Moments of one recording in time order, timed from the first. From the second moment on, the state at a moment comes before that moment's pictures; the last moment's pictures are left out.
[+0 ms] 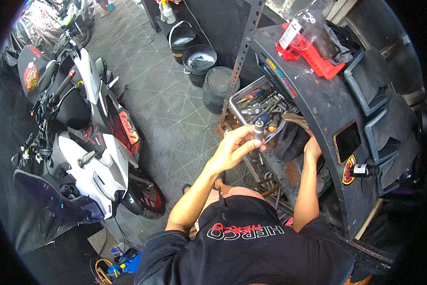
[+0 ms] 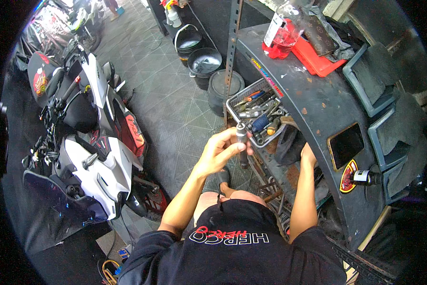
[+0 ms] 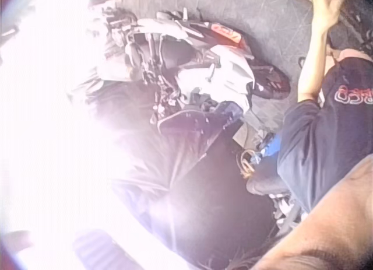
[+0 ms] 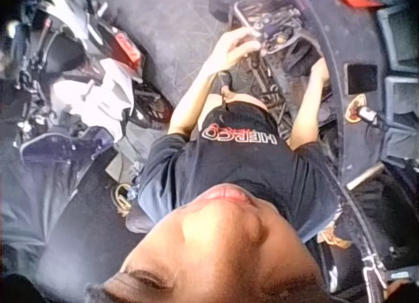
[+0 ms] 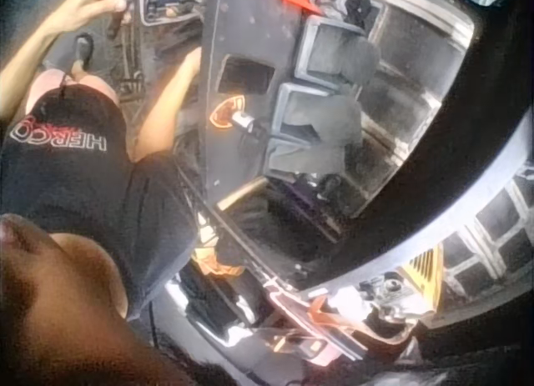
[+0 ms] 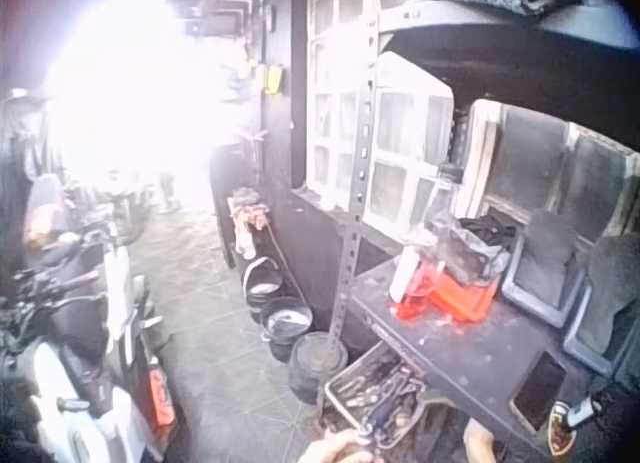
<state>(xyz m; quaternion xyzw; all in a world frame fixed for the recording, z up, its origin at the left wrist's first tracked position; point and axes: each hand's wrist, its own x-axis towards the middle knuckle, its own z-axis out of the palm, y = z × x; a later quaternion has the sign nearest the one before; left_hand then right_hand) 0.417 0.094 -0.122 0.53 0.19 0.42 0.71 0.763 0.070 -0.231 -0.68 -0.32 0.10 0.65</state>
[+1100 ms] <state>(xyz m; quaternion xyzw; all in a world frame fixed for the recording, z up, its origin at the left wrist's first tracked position) 0.174 -0.069 -0.048 0.17 -0.12 0.42 0.89 0.372 -0.158 -0.073 -0.30 -0.43 0.72 0.46</state>
